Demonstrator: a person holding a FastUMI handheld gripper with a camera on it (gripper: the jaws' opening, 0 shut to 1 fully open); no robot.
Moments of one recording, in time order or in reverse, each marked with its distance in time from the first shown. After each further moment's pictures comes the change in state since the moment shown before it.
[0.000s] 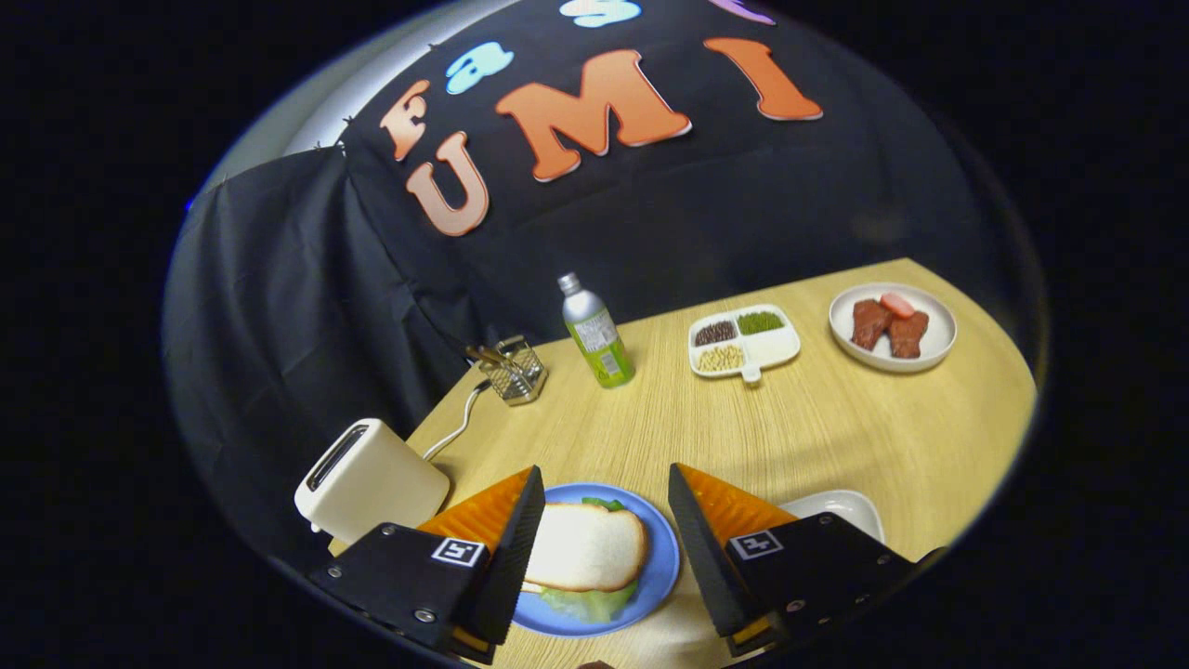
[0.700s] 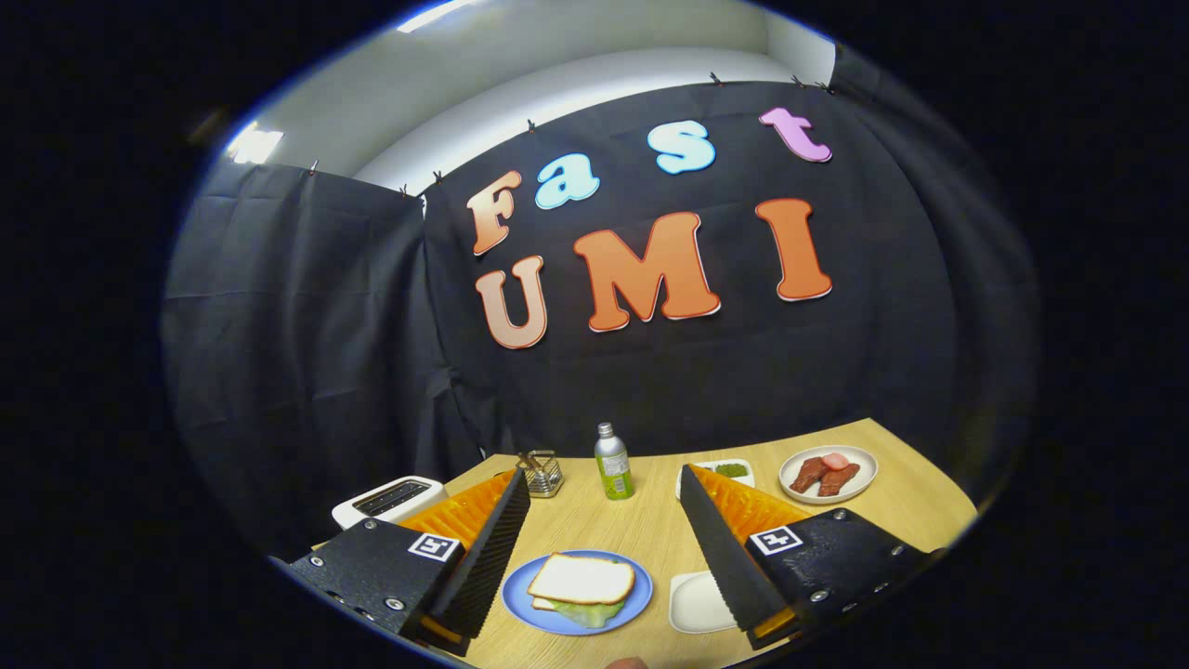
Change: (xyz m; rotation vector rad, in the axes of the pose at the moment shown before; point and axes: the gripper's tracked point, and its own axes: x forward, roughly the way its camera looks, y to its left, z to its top) arm -0.150 0.038 0.089 -0.200 -0.400 -0.037
